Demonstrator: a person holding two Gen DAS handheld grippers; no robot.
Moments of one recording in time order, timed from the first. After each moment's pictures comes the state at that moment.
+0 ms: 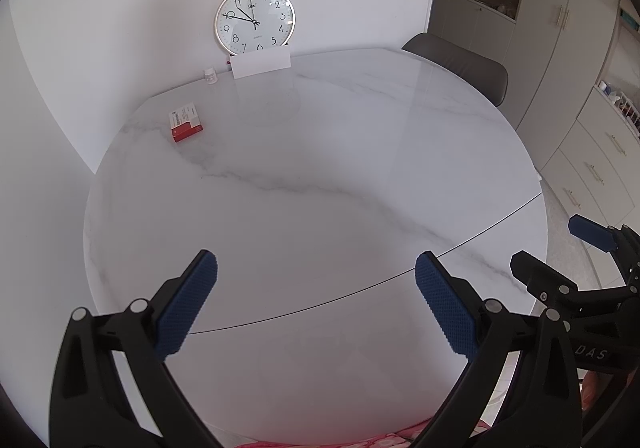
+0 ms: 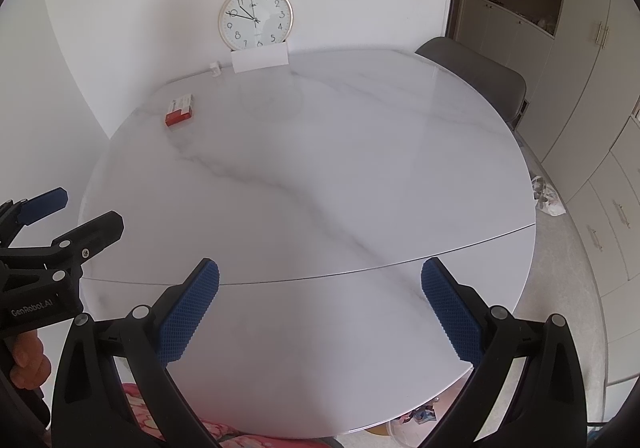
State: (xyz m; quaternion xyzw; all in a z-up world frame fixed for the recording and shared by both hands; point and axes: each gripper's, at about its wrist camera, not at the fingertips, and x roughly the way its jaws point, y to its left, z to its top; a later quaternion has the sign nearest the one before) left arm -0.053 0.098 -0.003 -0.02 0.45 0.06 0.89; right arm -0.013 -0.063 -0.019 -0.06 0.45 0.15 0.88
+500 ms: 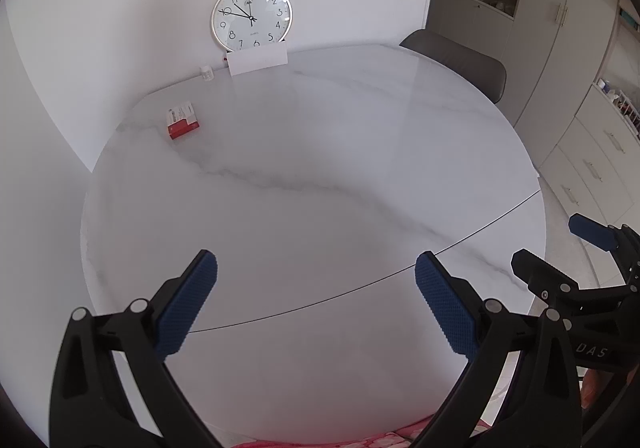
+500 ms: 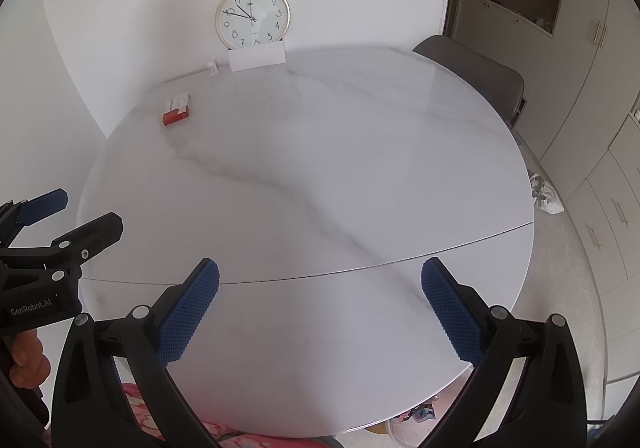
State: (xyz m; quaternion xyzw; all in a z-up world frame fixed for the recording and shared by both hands) left arm -0.044 0.104 -0.004 -0.02 0.46 0.05 0.89; right arm -0.012 -0.064 -0.021 -0.06 0.46 0.14 0.88
